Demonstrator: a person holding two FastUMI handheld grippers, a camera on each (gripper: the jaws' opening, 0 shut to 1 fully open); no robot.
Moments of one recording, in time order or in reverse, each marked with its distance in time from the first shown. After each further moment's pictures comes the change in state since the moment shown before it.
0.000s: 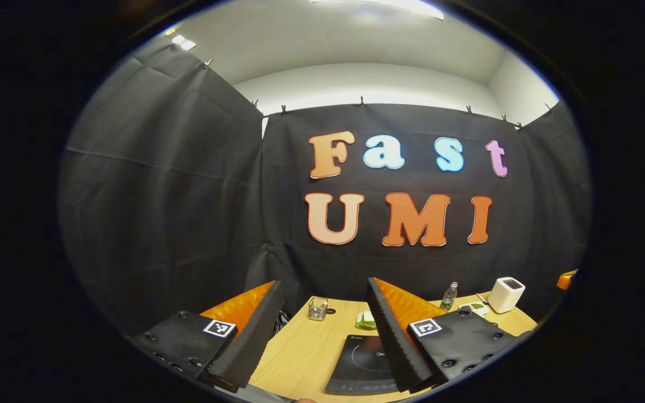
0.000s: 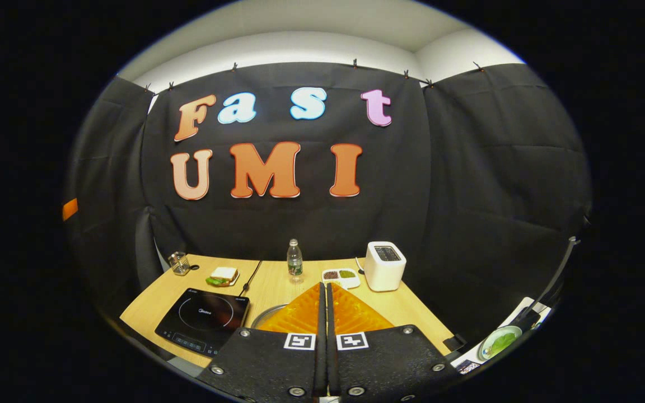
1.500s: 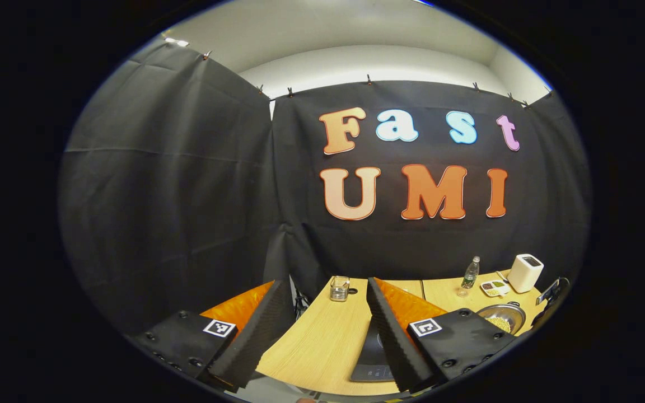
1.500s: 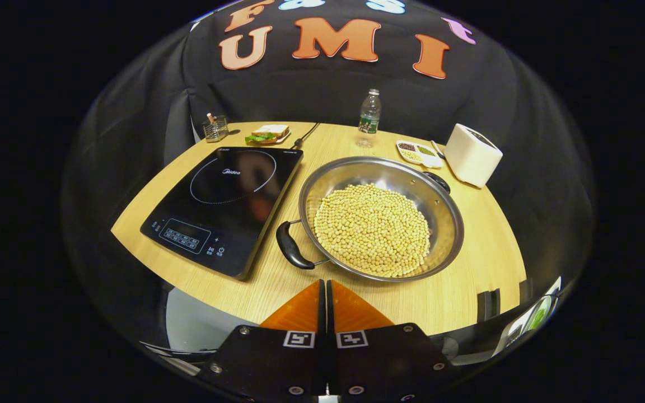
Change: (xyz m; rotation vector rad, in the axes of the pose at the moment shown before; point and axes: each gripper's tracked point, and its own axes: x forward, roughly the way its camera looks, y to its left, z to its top) left arm 0.002 0.041 -0.046 0.052 0.108 0.076; right arm 0.024 0.117 -0.262 -0.199 0.586 0.240
